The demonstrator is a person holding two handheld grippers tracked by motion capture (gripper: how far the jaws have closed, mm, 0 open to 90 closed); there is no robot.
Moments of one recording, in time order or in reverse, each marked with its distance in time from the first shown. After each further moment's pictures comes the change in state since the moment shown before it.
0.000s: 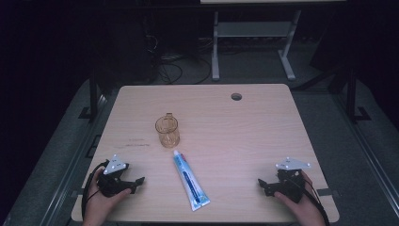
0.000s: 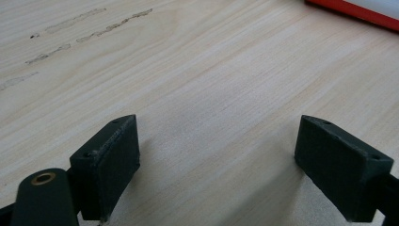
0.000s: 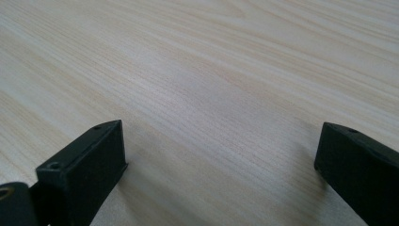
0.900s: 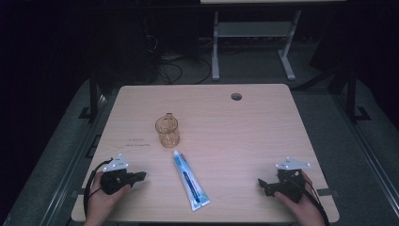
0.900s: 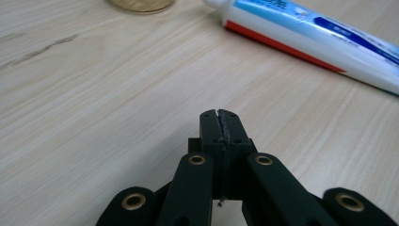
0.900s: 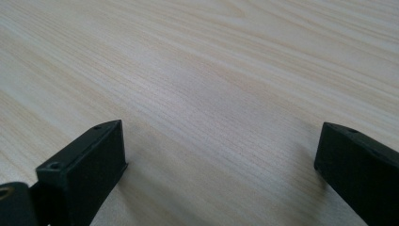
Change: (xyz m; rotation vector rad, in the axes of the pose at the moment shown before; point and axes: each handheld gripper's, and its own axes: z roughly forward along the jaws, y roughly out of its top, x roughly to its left) left arm -0.017 0.021 -0.006 0.000 -0.218 0.008; right arm 0.000 0.000 0.000 0.000 0.000 0.000
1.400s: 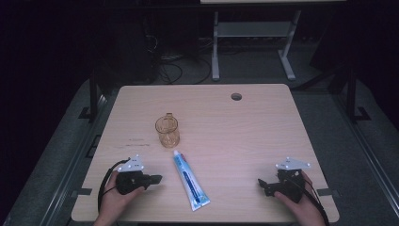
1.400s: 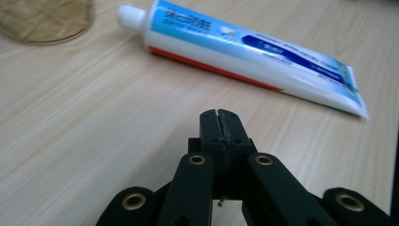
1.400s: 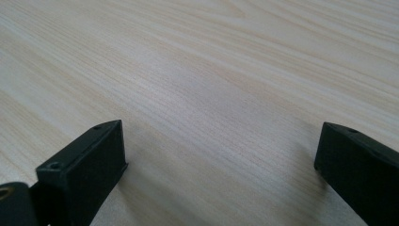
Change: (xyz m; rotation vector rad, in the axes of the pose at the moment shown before) left arm -0.027 0.017 0.024 -0.008 -0.147 0.072; right arm 0.000 0.000 0.000 0.000 0.000 0.000
